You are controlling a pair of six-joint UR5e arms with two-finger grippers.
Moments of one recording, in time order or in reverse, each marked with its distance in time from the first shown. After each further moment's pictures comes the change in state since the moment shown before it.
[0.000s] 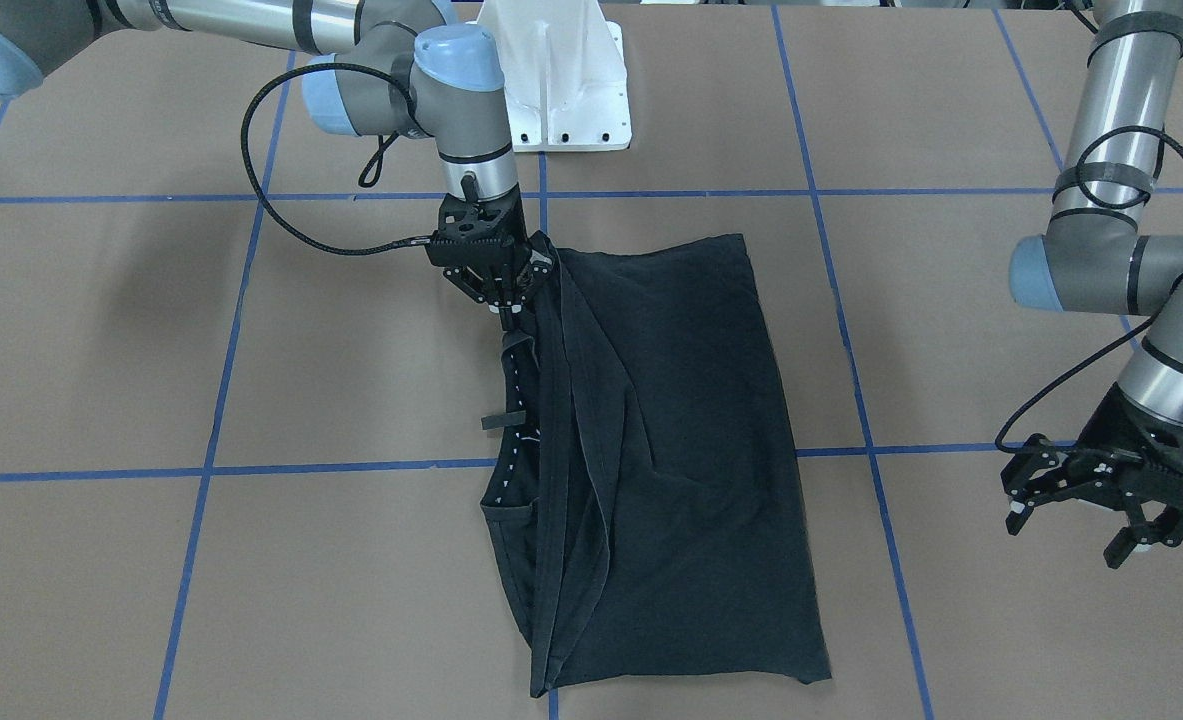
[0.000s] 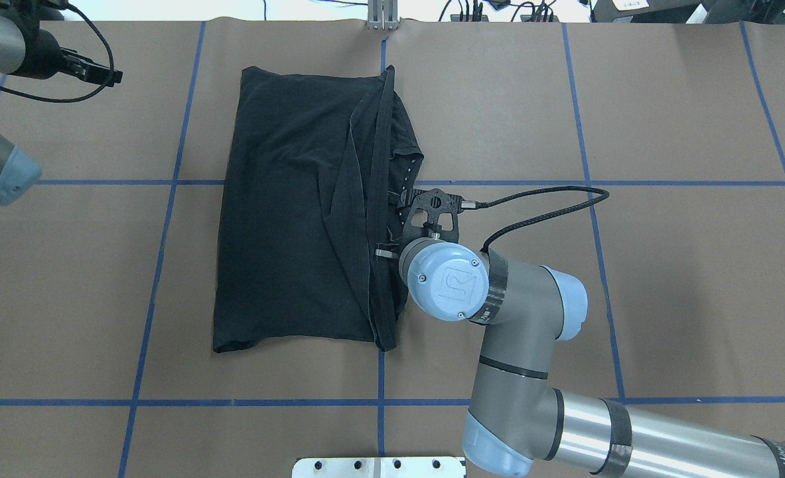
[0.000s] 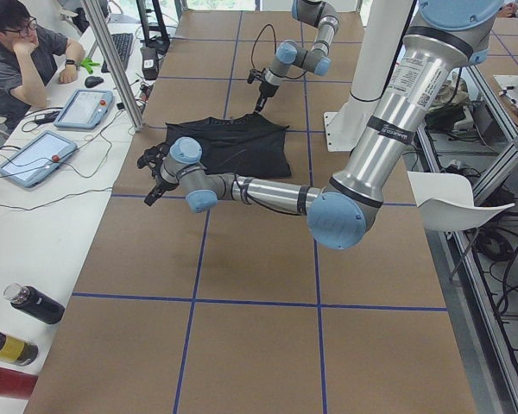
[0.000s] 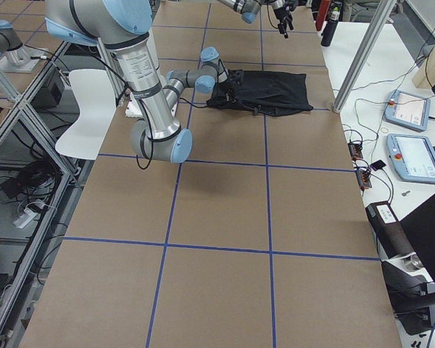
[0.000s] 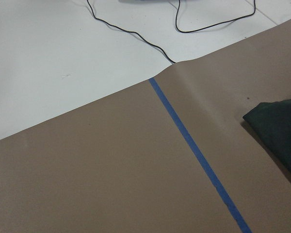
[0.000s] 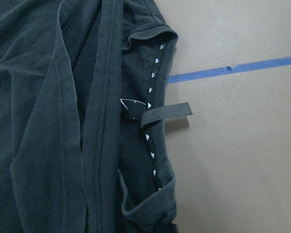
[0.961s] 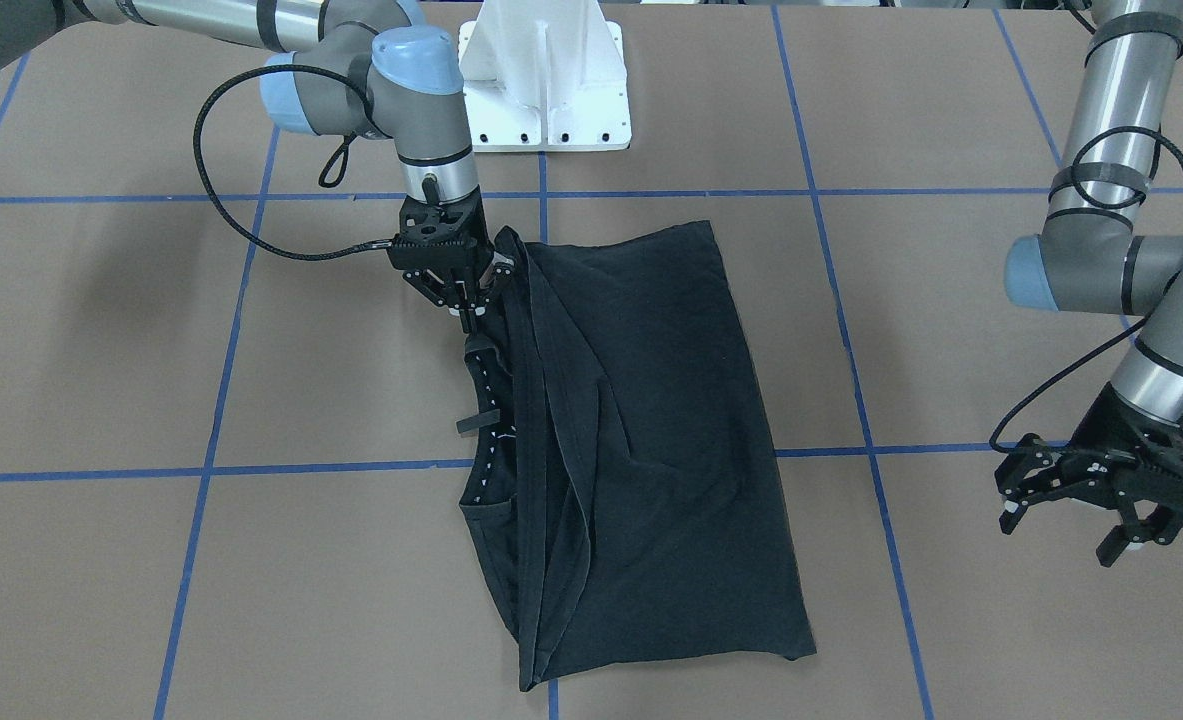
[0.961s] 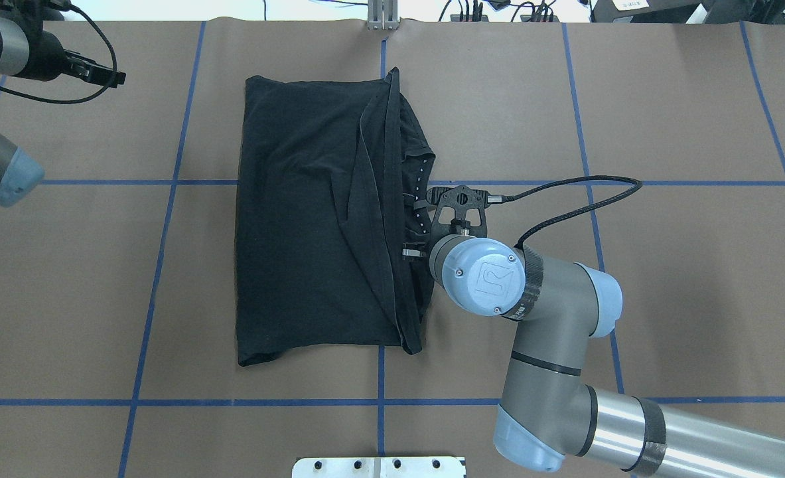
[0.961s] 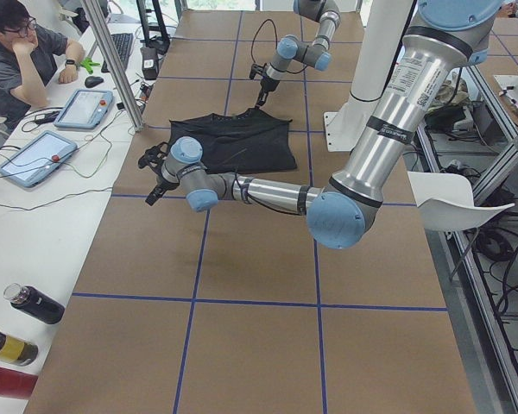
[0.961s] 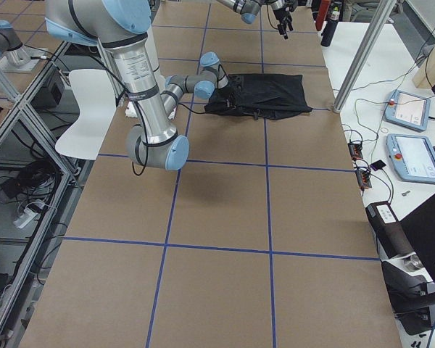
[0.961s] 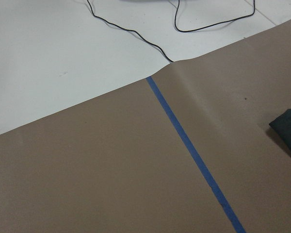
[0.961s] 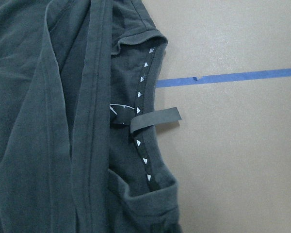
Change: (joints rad) left arm 0.006 -0.001 -0.001 0.000 0.001 -0.020; right arm 0.030 -0.071 0.060 0.001 0.017 -0.073
